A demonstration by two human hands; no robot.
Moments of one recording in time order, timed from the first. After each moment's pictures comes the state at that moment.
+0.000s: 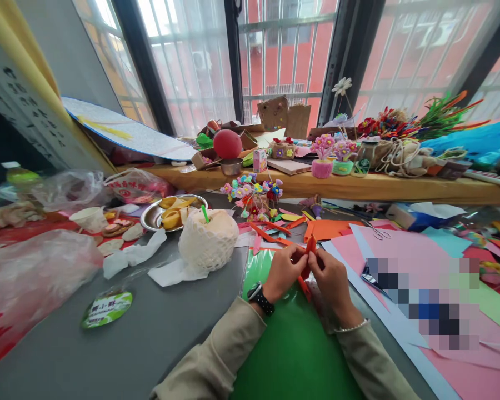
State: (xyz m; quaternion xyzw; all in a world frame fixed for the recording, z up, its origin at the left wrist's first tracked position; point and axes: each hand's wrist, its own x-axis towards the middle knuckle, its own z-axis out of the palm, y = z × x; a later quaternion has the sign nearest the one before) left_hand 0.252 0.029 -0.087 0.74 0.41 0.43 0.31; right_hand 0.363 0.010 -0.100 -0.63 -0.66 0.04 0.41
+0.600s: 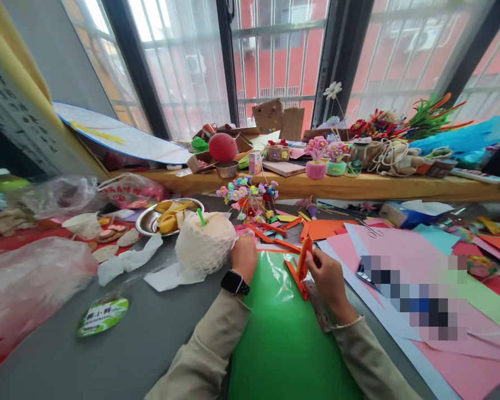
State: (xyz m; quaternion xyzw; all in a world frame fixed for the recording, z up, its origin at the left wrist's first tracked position) left_hand 0.192 0.059 -0.077 0.69 0.71 0.13 -0.06; right_hand 0.362 0.011 -0.100 -0.63 -0.65 0.04 0.42
